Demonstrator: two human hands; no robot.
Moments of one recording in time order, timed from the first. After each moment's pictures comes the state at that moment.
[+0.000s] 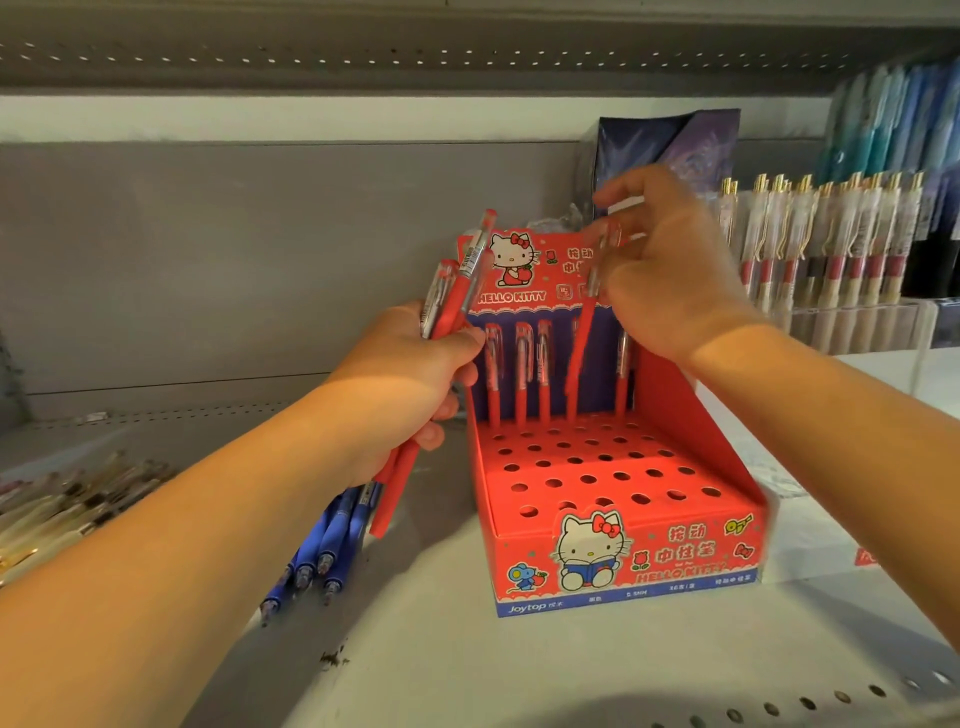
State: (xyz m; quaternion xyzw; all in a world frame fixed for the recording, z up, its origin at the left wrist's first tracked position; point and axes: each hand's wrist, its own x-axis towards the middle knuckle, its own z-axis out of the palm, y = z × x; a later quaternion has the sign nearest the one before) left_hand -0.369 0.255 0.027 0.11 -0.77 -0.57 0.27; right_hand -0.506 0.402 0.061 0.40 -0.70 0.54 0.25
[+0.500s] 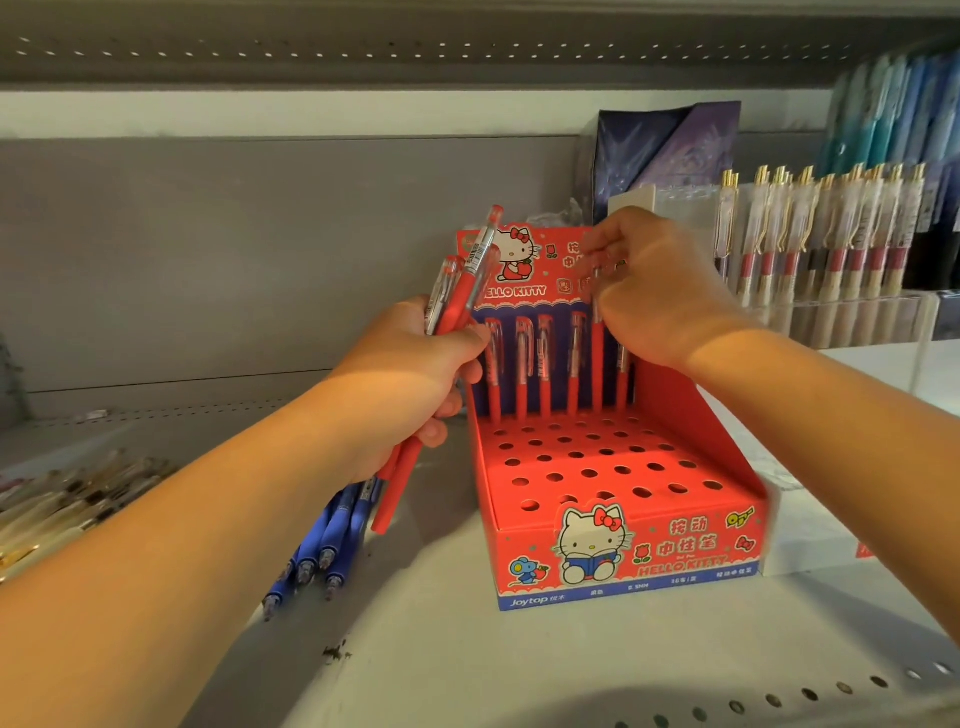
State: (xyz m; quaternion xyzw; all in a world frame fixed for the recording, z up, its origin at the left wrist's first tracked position) left_hand -0.368 0.256 0.027 0.11 -0.77 -0.57 0.26; right_hand -0.512 0.399 0.055 0.38 -0.77 0.46 0.23
